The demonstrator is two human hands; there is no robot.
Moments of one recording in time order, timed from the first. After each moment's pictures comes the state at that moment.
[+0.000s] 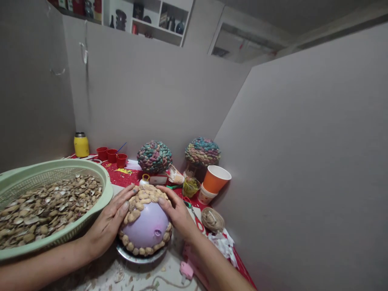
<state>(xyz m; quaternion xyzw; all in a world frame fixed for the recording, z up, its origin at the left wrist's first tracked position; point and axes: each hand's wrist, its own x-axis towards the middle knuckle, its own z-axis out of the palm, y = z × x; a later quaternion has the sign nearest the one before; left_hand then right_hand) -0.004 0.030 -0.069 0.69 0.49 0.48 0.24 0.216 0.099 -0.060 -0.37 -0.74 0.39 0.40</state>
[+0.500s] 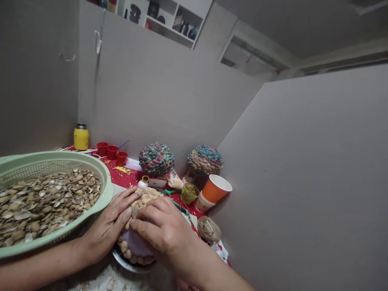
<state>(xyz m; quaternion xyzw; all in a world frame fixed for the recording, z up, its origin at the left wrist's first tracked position) -0.004 0.034 -0.082 0.71 0.47 0.49 0.20 0.180 0.051 0.013 -0.09 -0.96 -0.04 0.26</state>
